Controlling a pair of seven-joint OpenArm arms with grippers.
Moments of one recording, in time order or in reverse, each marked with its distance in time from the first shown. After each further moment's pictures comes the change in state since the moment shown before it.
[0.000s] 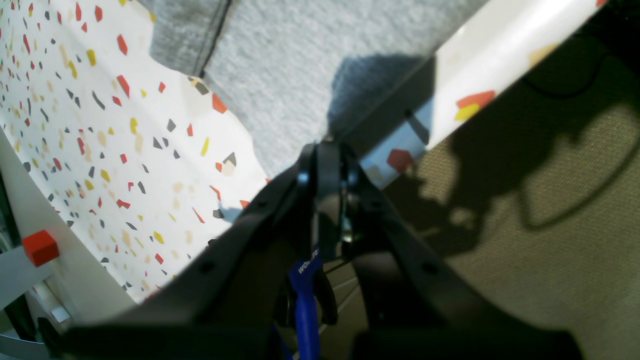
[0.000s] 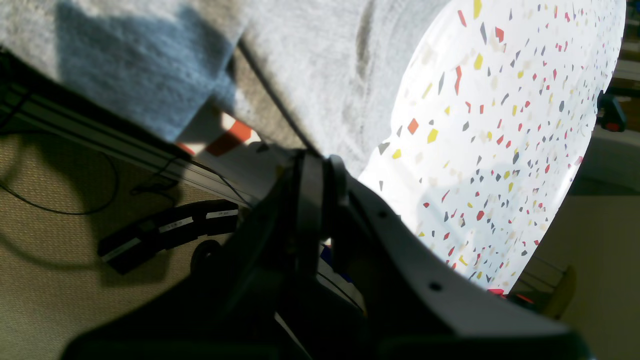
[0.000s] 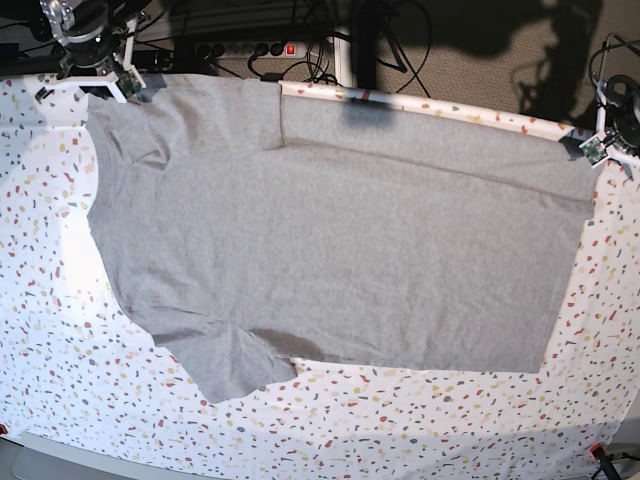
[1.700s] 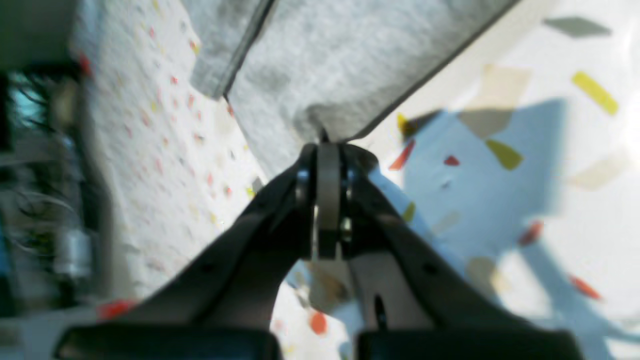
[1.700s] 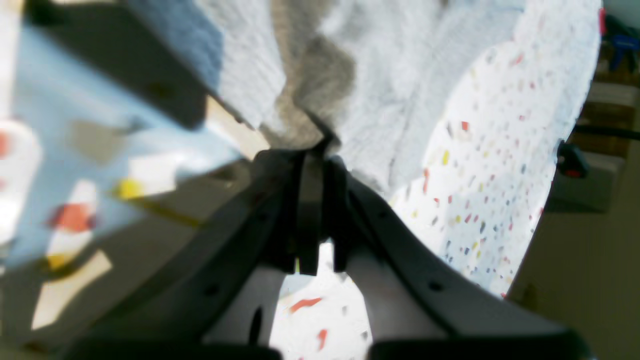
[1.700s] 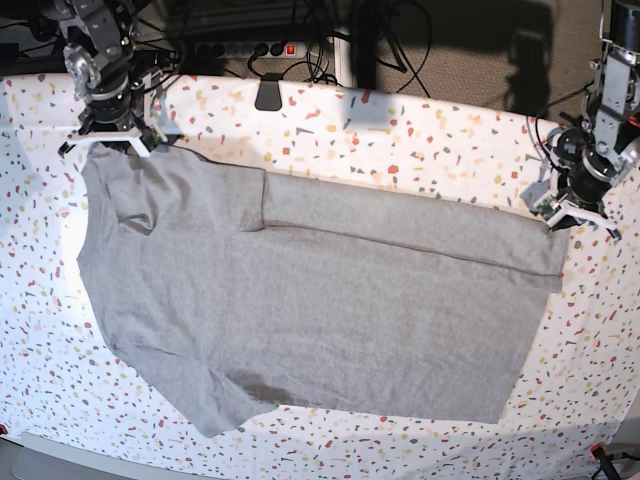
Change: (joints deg) left arm -20.1 18.7 -0.2 -15.8 21.0 0.5 -12.0; right arm 19.2 0.0 -11.1 -11.5 -3.9 0.0 -0.4
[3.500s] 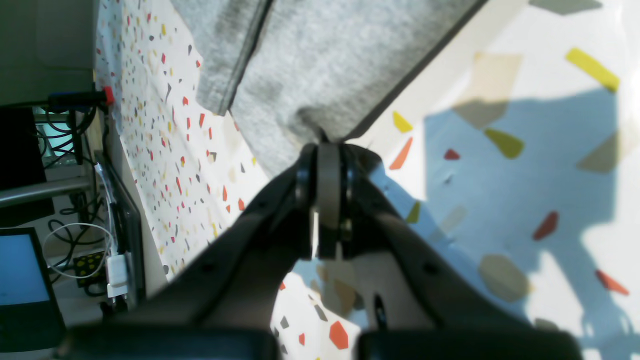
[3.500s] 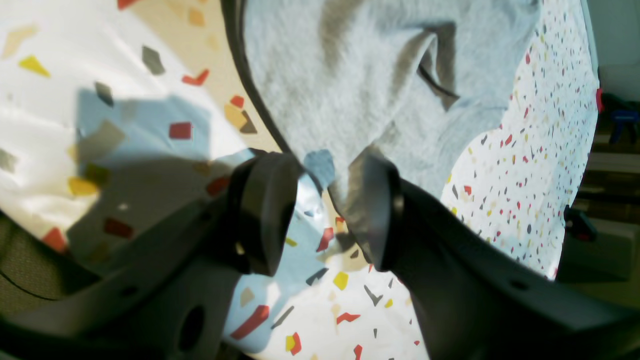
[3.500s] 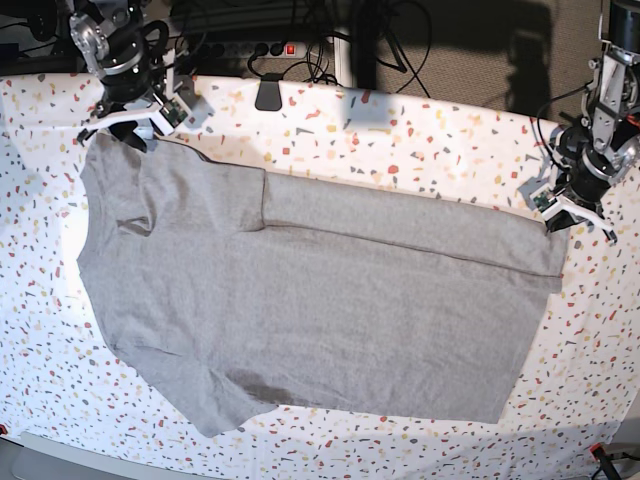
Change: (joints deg) left arm -0.4 2.2 -0.1 -4.2 14.0 0.9 -8.9; right arm -6.2 -0.3 -0.5 8.2 -0.2 -0.3 8.3
